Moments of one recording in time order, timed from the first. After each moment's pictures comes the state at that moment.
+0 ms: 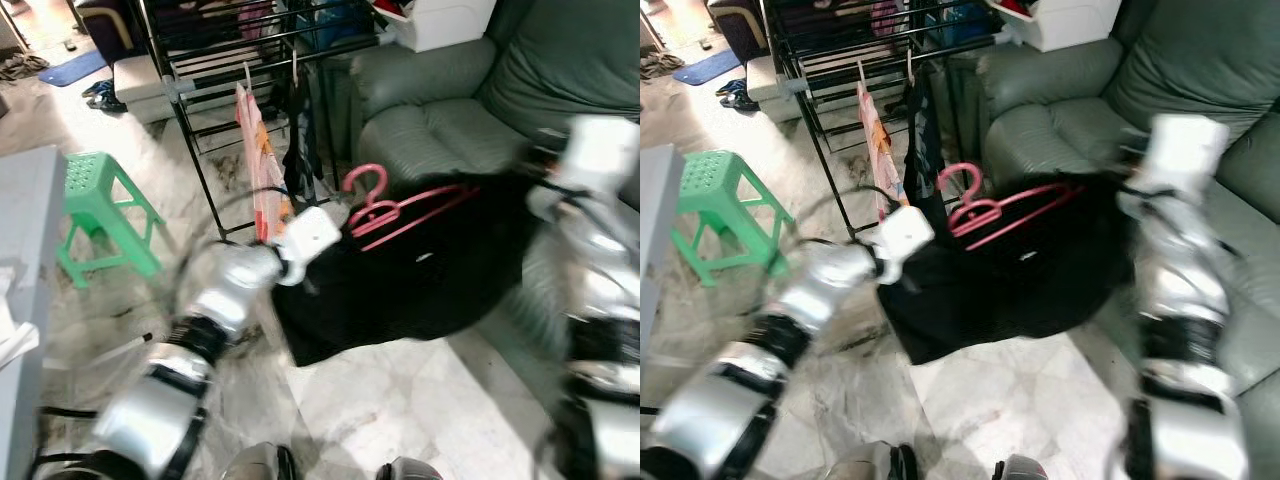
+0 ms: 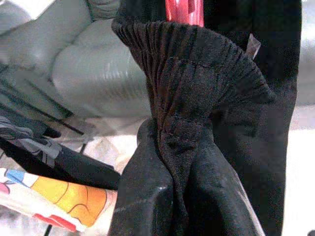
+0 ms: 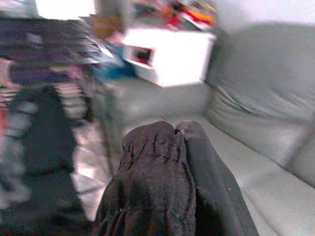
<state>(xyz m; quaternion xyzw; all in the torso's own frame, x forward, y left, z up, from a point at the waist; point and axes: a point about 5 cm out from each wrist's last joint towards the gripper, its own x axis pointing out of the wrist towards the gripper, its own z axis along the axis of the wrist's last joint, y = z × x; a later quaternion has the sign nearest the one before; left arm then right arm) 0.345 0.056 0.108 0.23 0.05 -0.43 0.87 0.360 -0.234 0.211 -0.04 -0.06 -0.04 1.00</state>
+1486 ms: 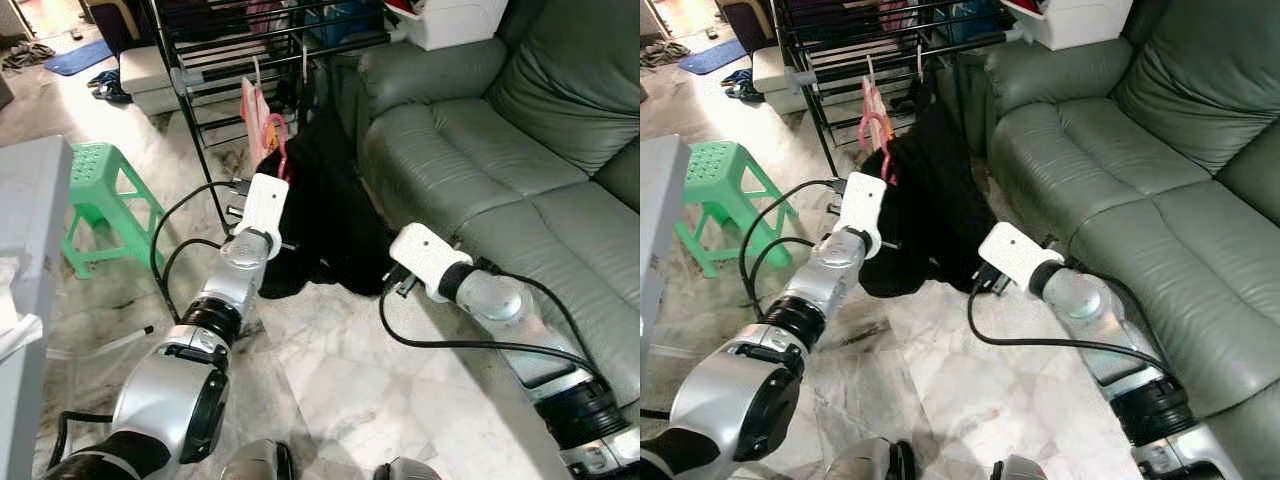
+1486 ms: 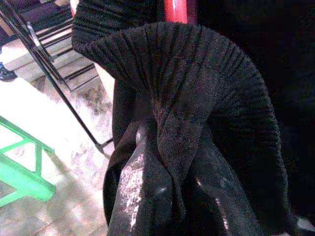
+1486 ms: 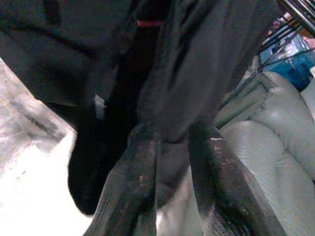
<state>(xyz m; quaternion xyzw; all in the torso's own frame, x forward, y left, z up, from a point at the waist) 0.375 0.093 0.110 0.10 0.11 -0.10 0.98 0.300 -0.146 0.131 -0.34 0.05 0.31 0.89</state>
